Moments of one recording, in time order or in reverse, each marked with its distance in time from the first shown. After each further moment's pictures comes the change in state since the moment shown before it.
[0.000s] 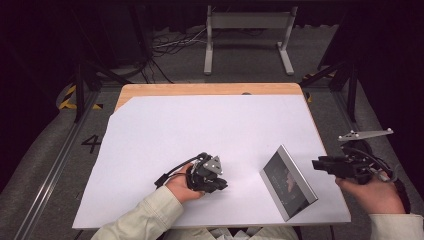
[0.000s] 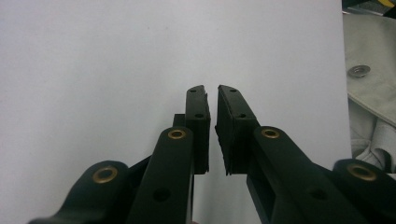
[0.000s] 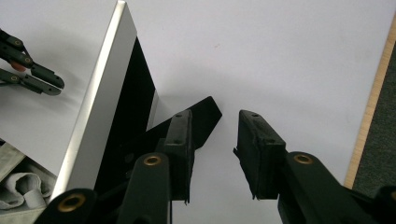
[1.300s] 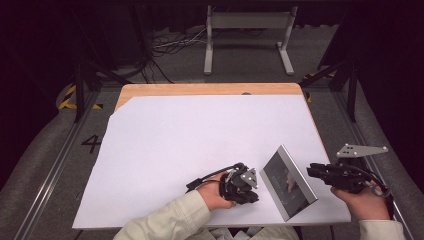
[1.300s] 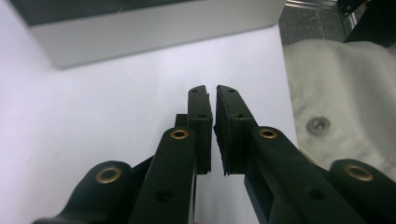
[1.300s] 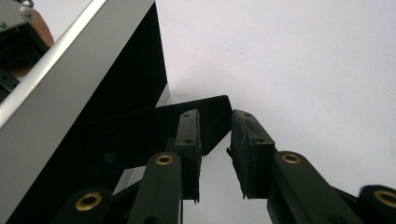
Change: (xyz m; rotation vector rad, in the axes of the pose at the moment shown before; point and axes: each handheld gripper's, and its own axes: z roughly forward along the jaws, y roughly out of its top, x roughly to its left) left arm -0.033 0.054 0.053 0.017 -0.121 0.127; right arm -0.018 -0.037 0.031 -0.136 0.127 -0.151
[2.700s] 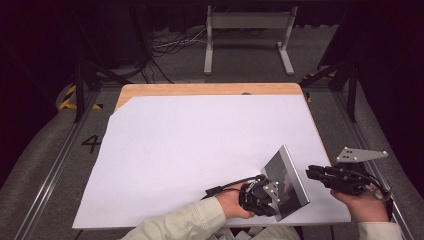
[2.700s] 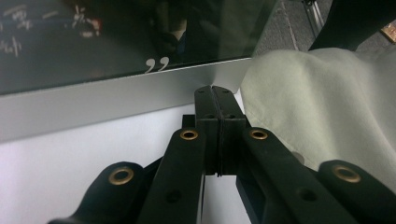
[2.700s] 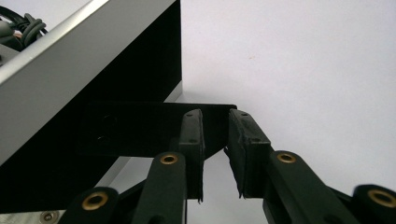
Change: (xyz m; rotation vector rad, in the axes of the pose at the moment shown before) left arm -0.019 0.038 0.052 0.029 -0.134 0.090; right arm 0.002 -0.009 0.000 -0.033 0.021 -0.067
